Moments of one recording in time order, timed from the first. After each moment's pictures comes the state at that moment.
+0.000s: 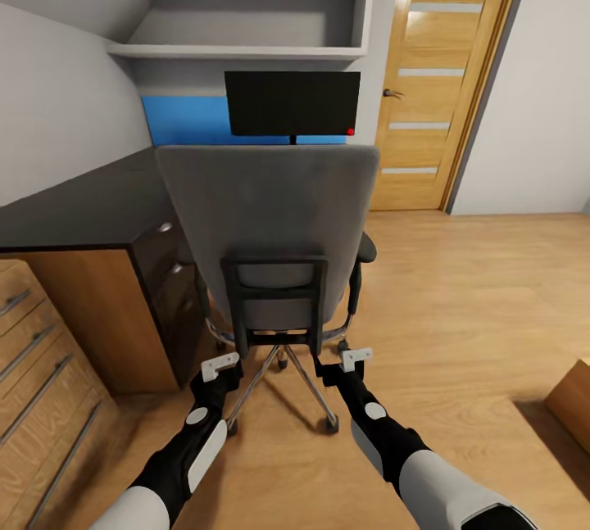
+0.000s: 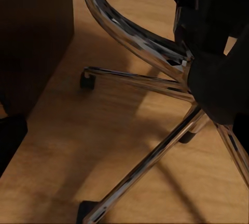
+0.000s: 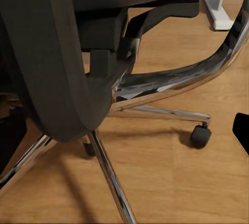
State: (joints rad) left arm -0.54 -0.08 -0.22 -0.68 0.34 -0.12 0.32; right arm -0.70 0.13 0.26 -0.33 -0.12 -0.38 0.00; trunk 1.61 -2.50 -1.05
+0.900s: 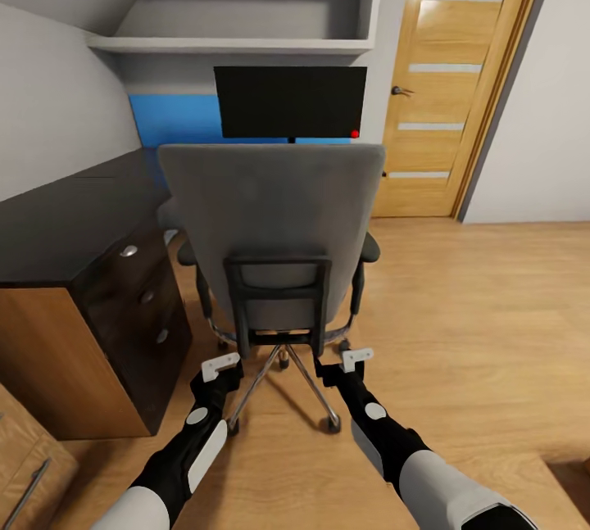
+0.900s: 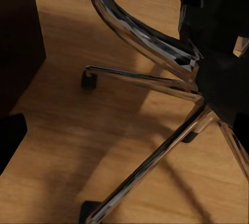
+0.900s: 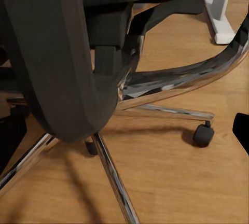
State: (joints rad) left arm -0.54 -0.08 -0.22 -0.68 0.34 -0.12 0.32; right arm -0.70 0.13 0.26 -0.32 -0.12 -0.38 0.00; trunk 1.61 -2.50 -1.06
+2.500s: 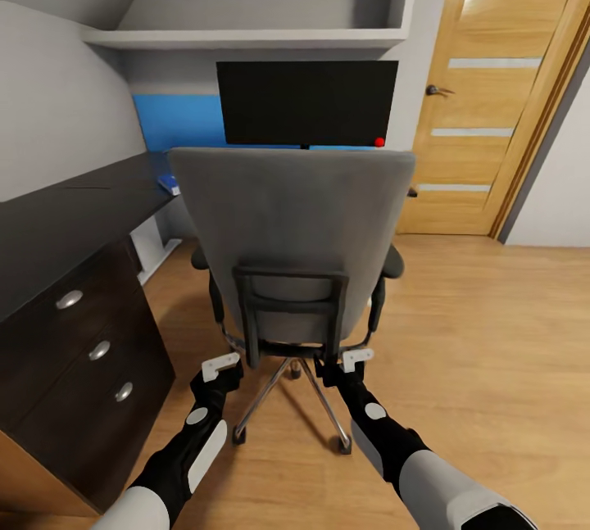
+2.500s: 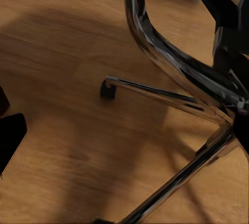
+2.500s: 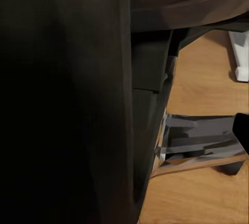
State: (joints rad) left arm -0.54 -0.08 -0.22 -0.68 0.34 -0.13 0.32; right arm -0.70 0.13 0.26 -0.32 -0.12 -0.38 -0.01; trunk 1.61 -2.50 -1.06
